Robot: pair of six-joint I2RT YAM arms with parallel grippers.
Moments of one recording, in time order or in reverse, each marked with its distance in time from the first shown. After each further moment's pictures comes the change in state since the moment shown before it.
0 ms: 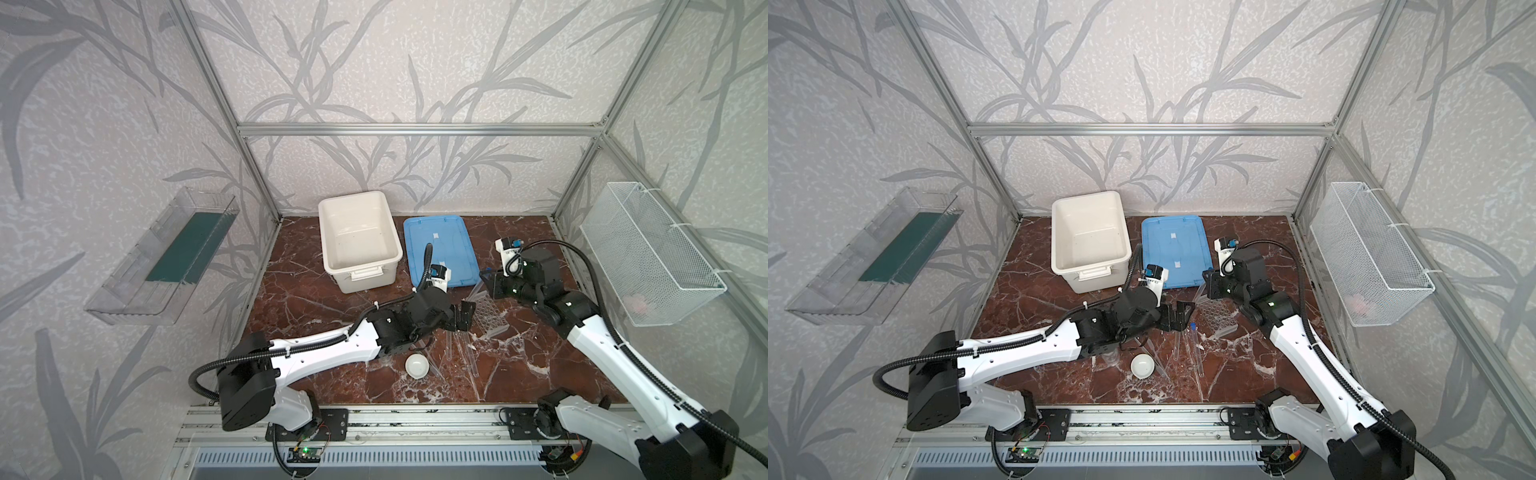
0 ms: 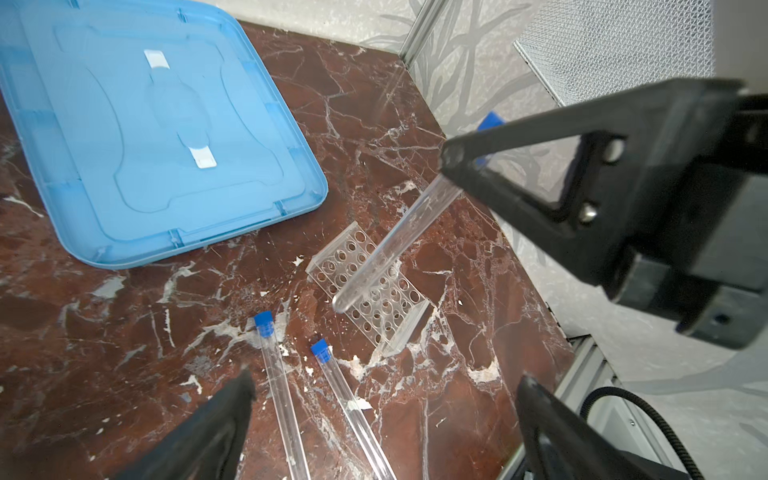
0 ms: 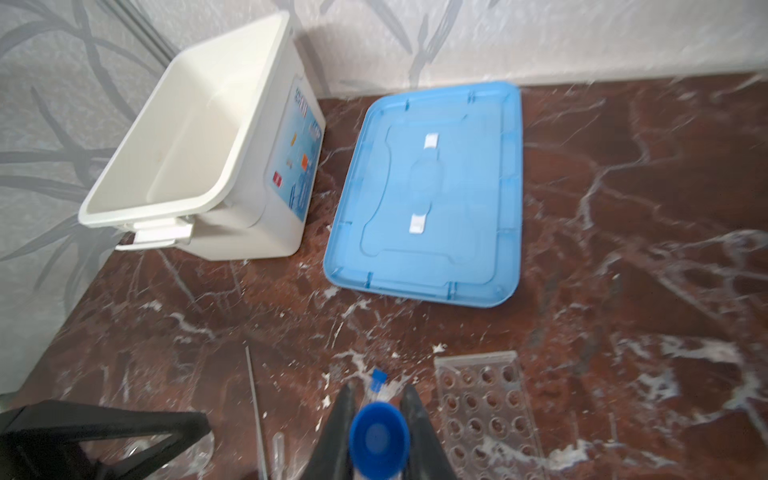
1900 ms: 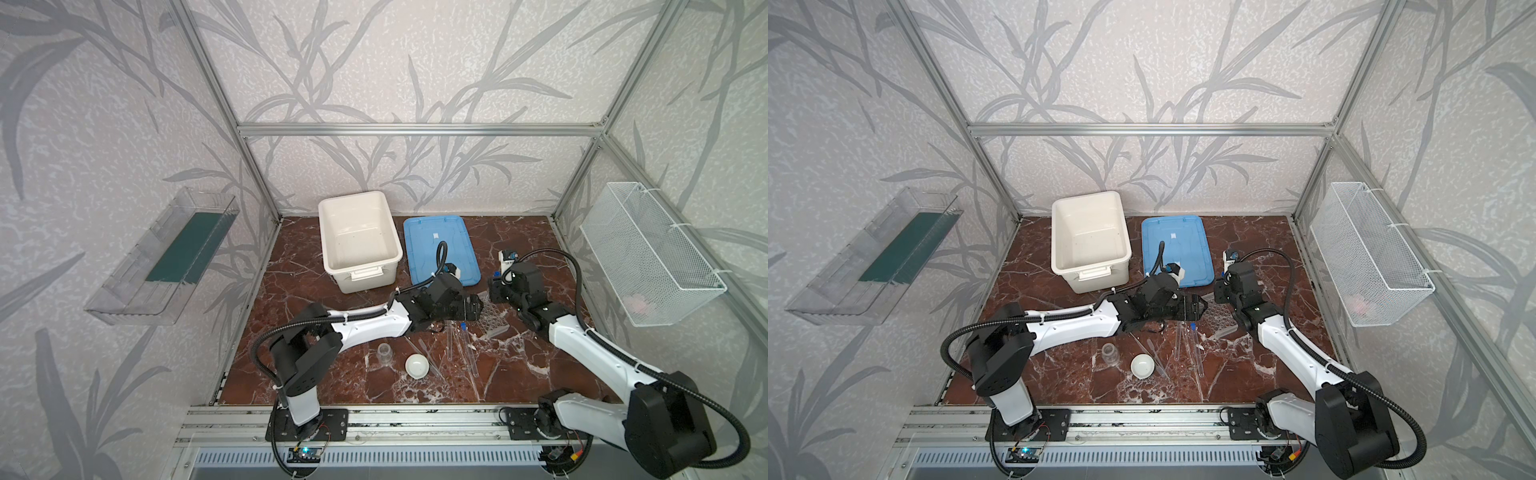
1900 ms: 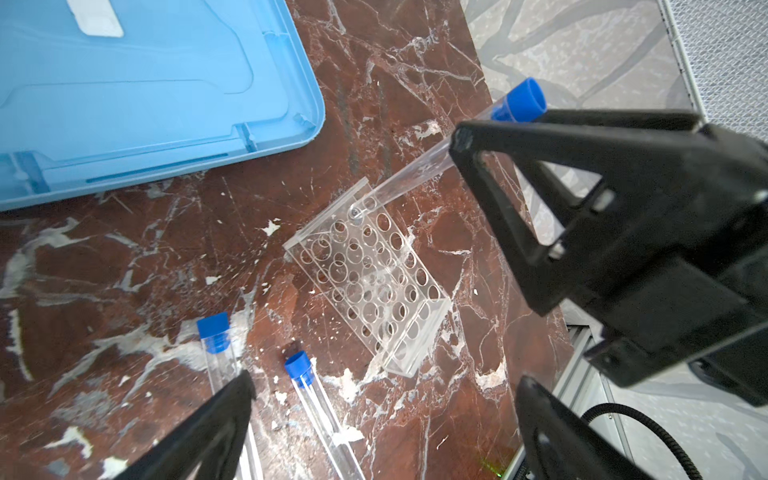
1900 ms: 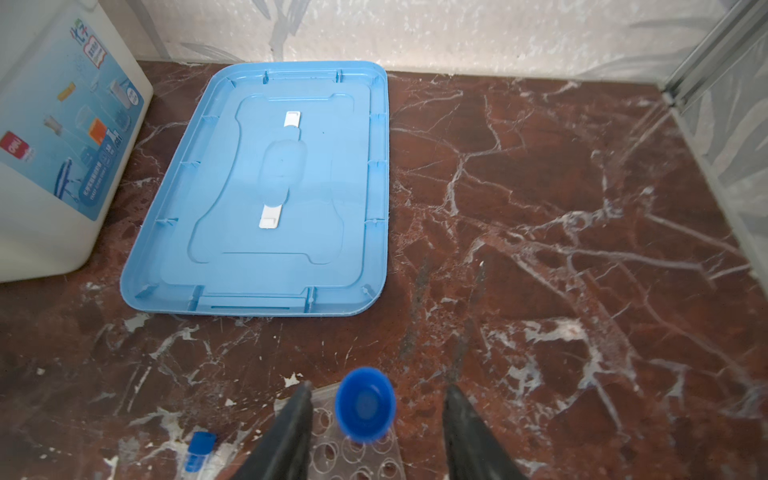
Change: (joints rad) left arm 0.087 0.314 0.140 0.029 0.223 -0.080; right arm -0.063 0.124 -0.251 0.332 0.246 -0.105
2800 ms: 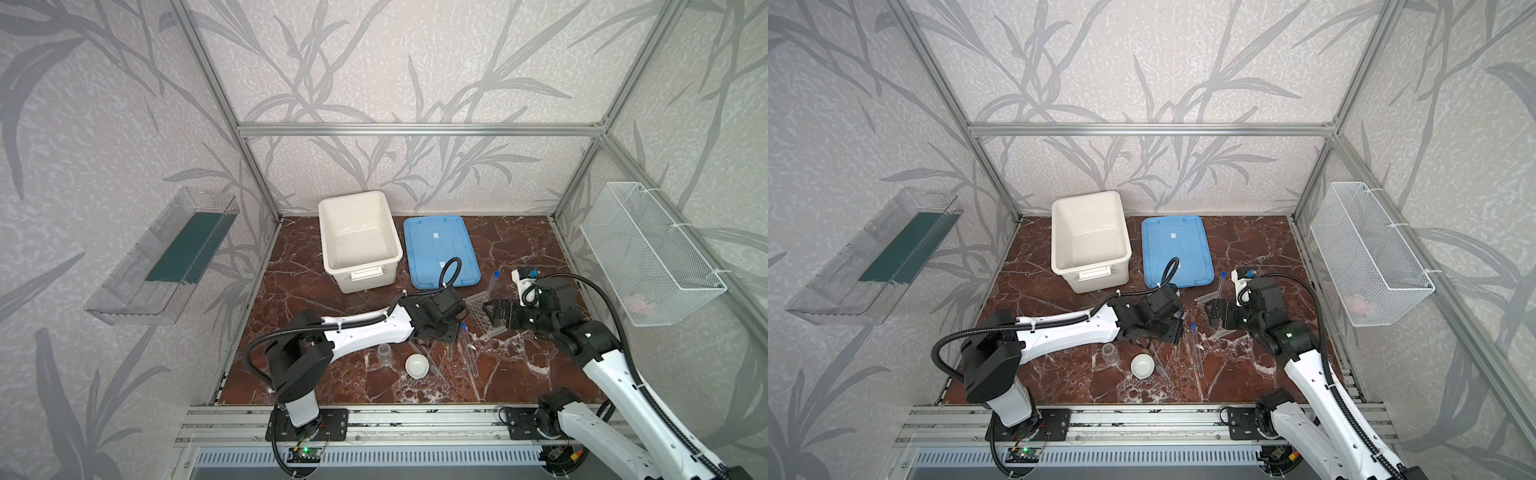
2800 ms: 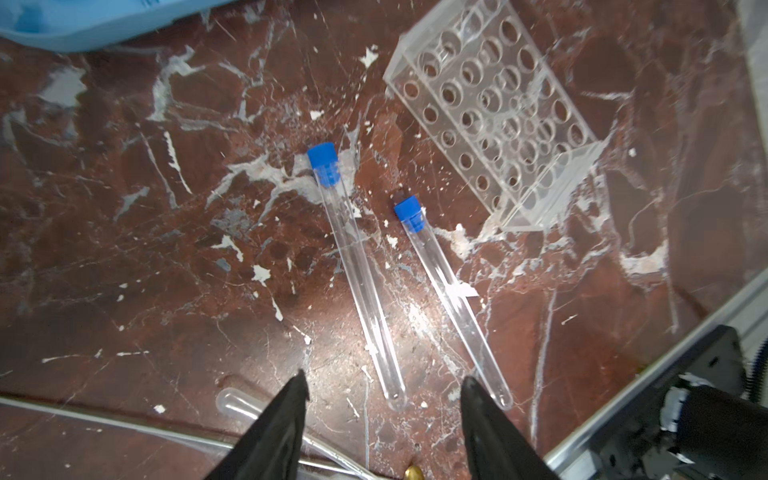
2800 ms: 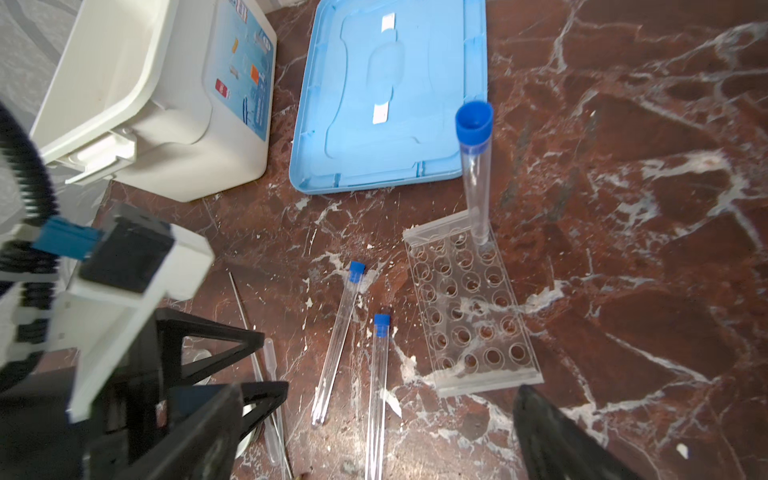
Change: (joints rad) left arm -0.085 -0.006 0.052 -0.469 -0.084 0.108; right arm -0.008 -0.356 0.066 -0.582 -0.365 0.212
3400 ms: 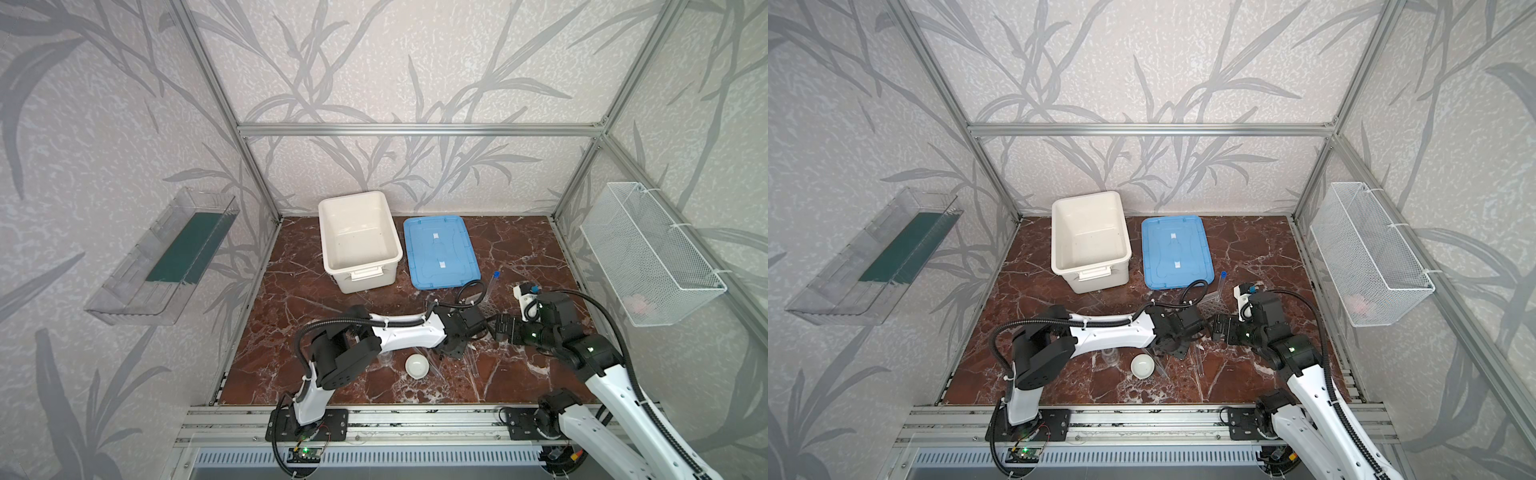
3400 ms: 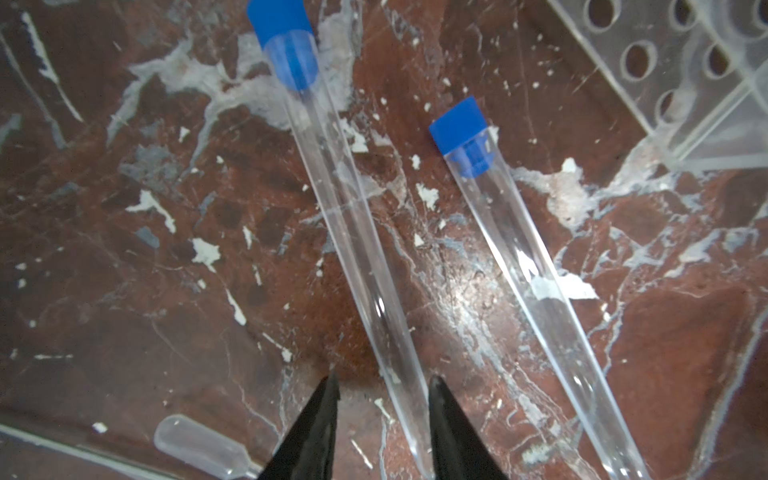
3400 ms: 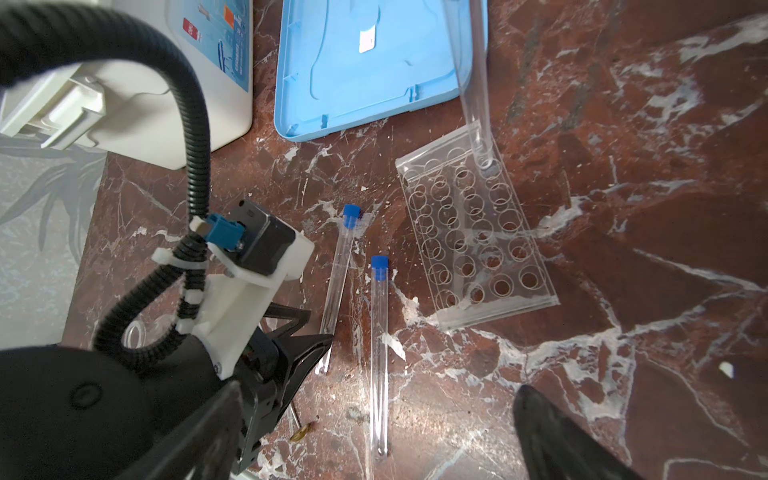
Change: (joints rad) left arm -0.076 0.260 0.191 -0.195 -0.106 -0.009; right arm 0.000 -0.111 -0.093 -0.067 -0.014 0.070
